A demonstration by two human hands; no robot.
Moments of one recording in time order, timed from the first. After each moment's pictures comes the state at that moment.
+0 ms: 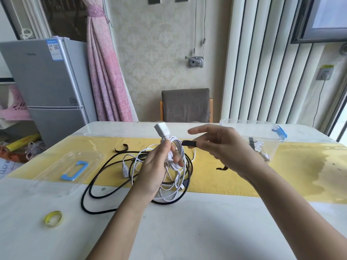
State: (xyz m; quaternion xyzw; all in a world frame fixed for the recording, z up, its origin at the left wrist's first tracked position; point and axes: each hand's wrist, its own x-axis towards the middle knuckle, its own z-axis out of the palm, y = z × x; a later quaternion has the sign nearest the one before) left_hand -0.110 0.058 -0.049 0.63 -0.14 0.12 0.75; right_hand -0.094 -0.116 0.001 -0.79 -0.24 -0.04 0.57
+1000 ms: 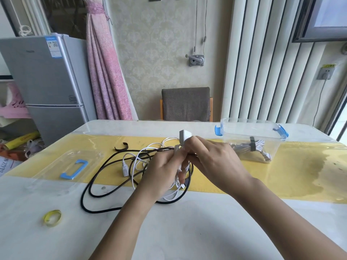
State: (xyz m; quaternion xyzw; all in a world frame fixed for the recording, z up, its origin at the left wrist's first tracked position) left_hand -0.121 0.056 -0.043 0.77 -0.17 0.07 0.62; right_hand -0.096 -0.098 -0.029 -0.79 -0.41 -0.45 0.10
